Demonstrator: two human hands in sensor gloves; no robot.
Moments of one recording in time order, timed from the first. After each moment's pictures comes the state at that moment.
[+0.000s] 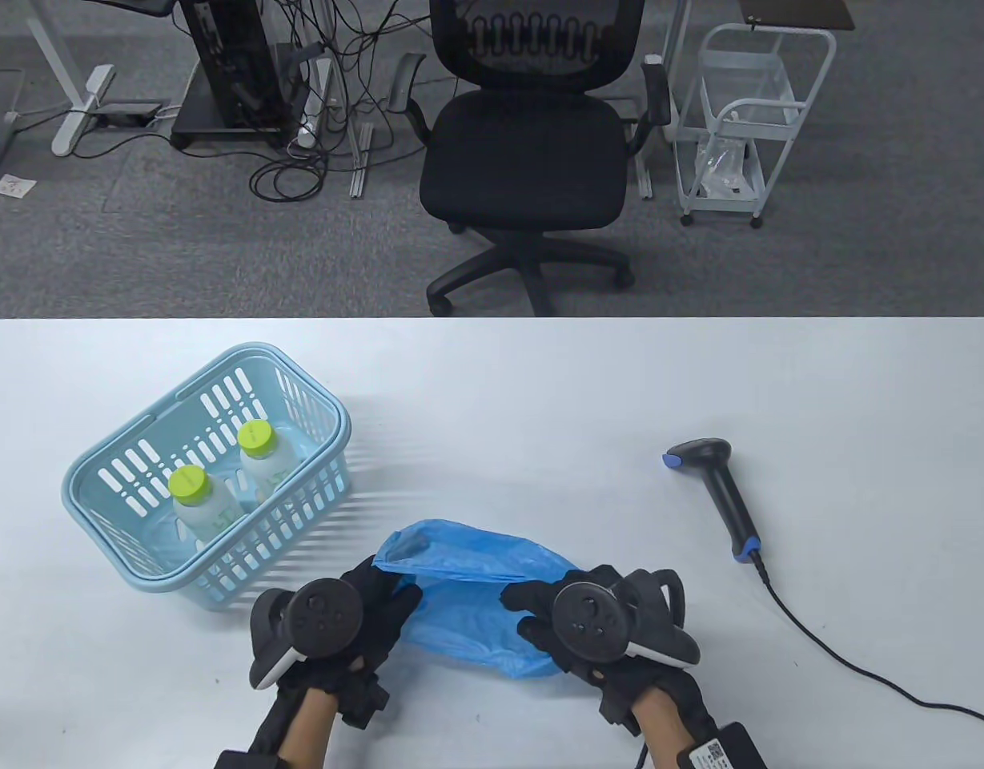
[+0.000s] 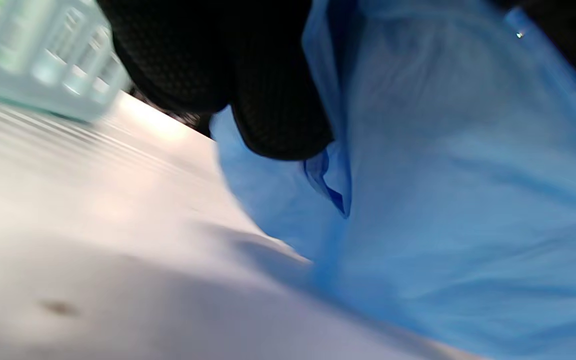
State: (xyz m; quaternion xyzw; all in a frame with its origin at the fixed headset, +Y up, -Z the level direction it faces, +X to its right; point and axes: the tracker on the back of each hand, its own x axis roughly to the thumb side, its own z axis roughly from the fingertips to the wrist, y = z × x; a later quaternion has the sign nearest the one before) left_hand -0.194 -0.720 -0.233 0.02 -0.18 0.30 0.94; right_hand 0.085 -0.681 -0.225 0.22 -0.03 0.97 0.06
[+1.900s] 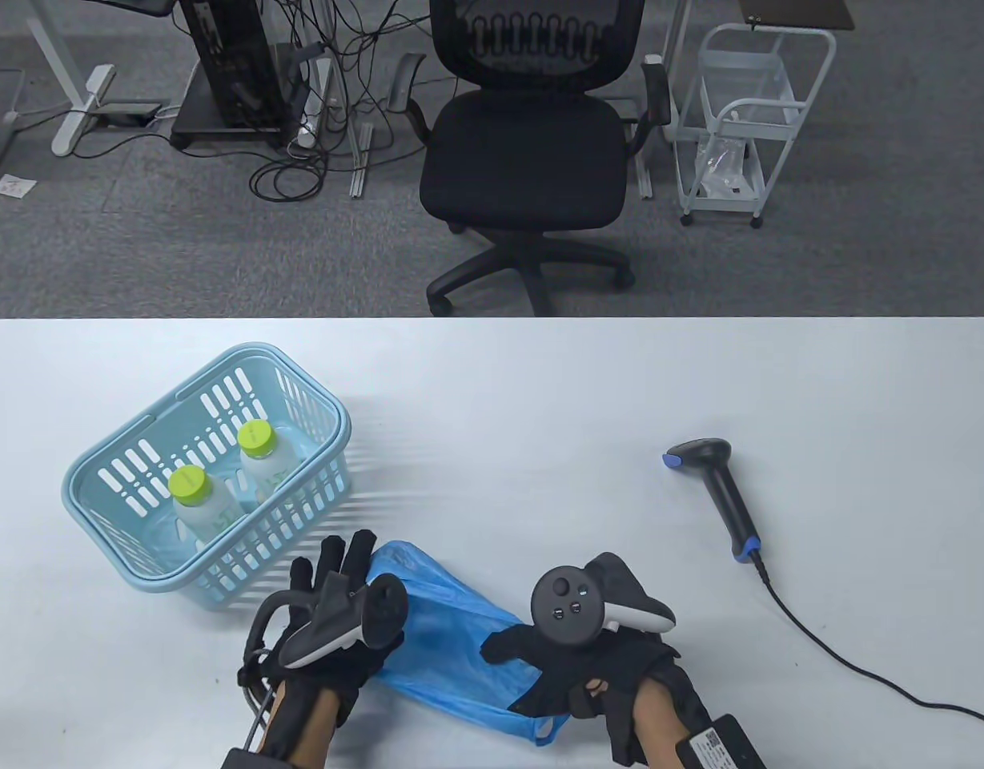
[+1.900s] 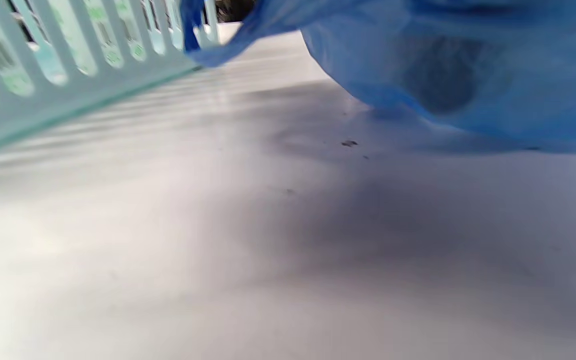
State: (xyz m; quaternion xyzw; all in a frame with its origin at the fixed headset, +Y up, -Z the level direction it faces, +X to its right) left_hand -0.185 -0.739 -0.237 -0.19 -0.14 -0.03 0.97; right_hand 0.070 -0.710 -0.226 0.29 0.26 0.92 0.09
